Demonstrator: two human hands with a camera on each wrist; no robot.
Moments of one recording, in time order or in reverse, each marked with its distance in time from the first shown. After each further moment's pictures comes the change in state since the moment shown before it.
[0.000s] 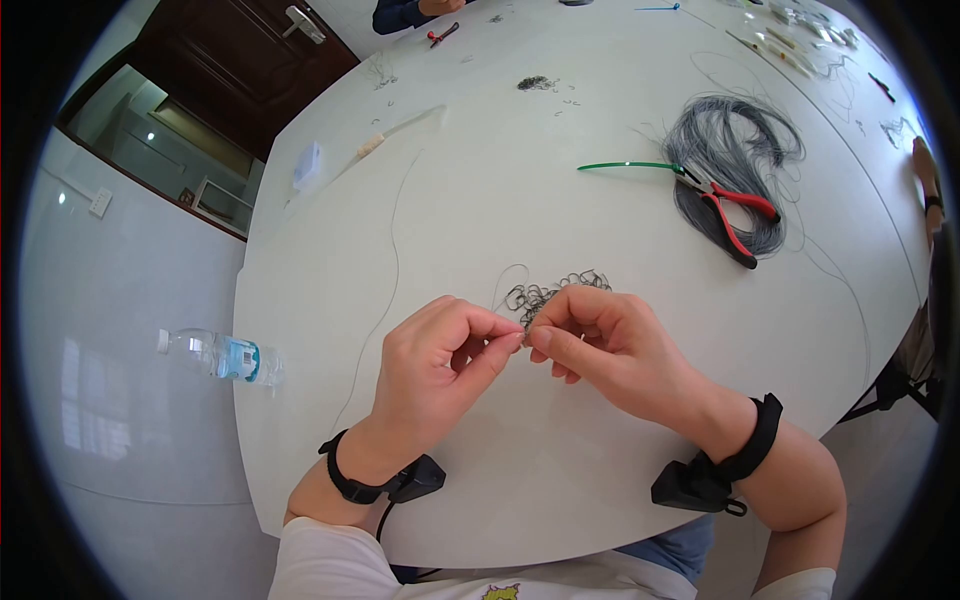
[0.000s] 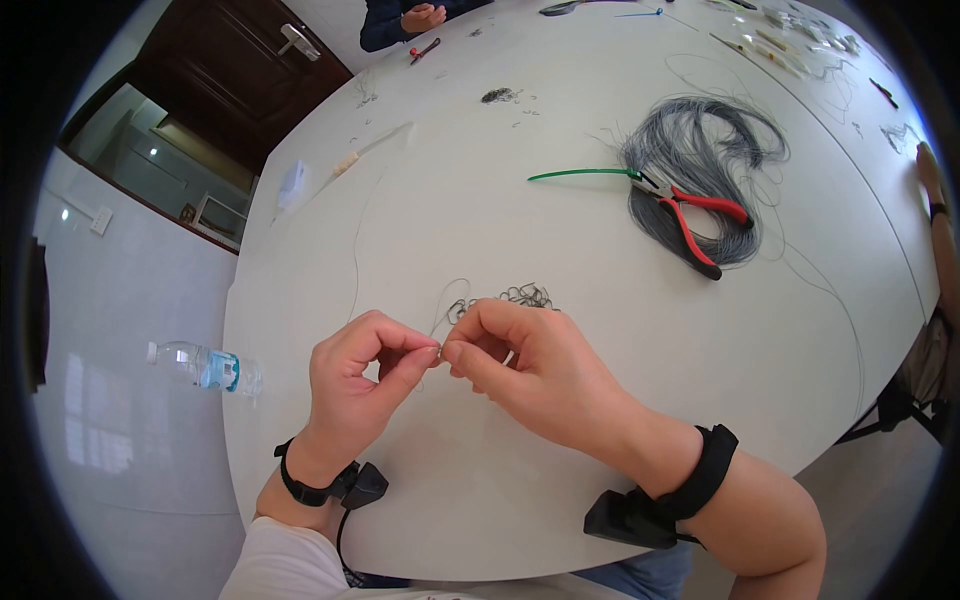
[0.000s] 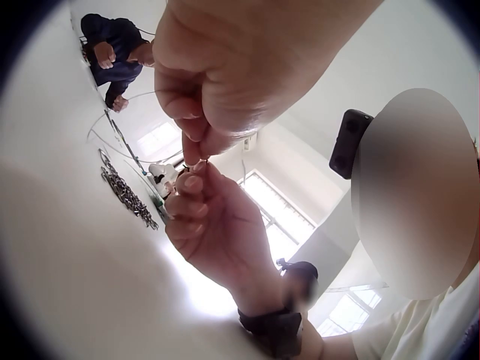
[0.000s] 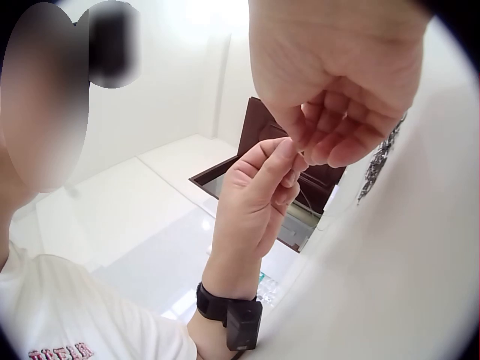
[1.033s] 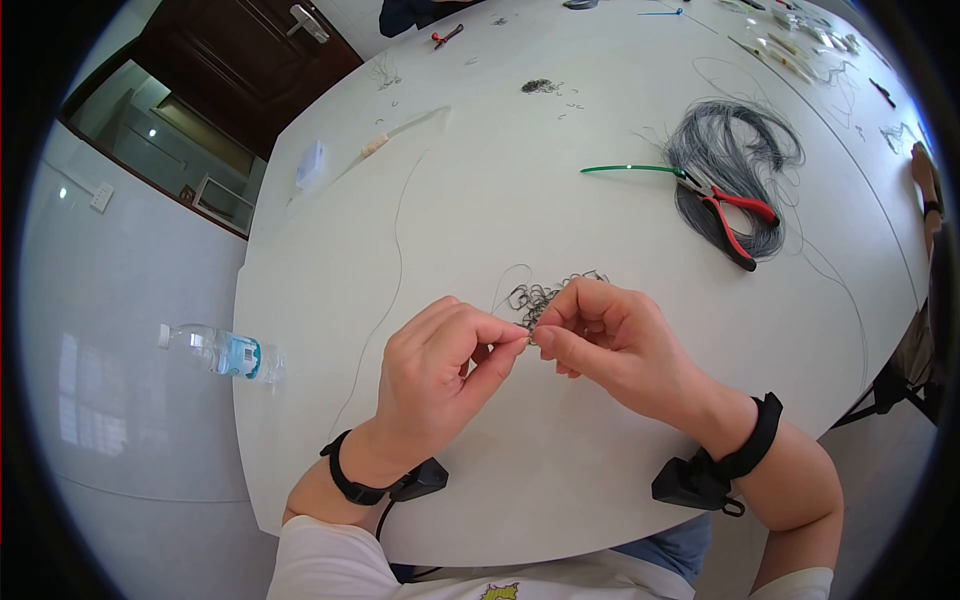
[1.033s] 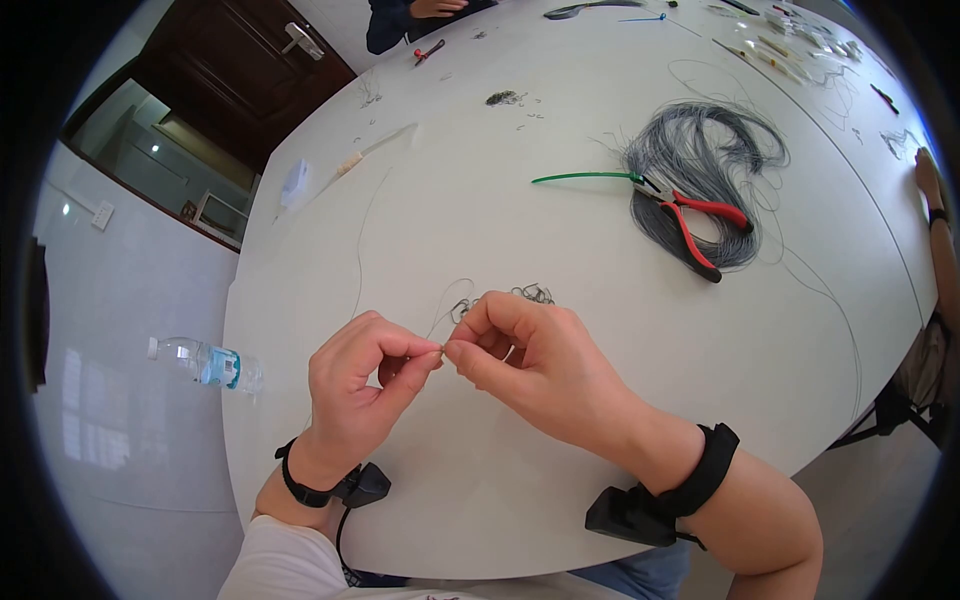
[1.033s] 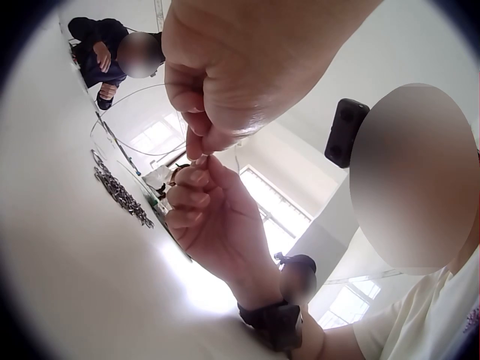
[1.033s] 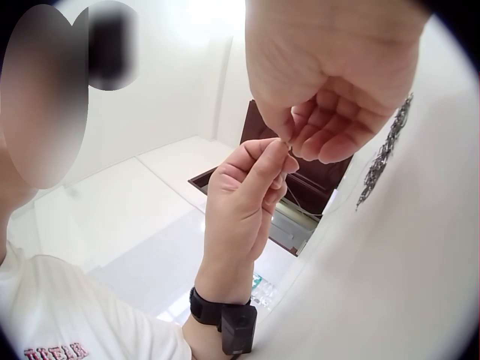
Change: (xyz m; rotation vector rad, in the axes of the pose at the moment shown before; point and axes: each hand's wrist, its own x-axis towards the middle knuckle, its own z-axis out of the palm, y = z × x) left_hand 0.000 0.004 0.000 0.176 0.061 0.231; right_hand 0.000 0.003 -0.001 0.026 0.015 -0.046
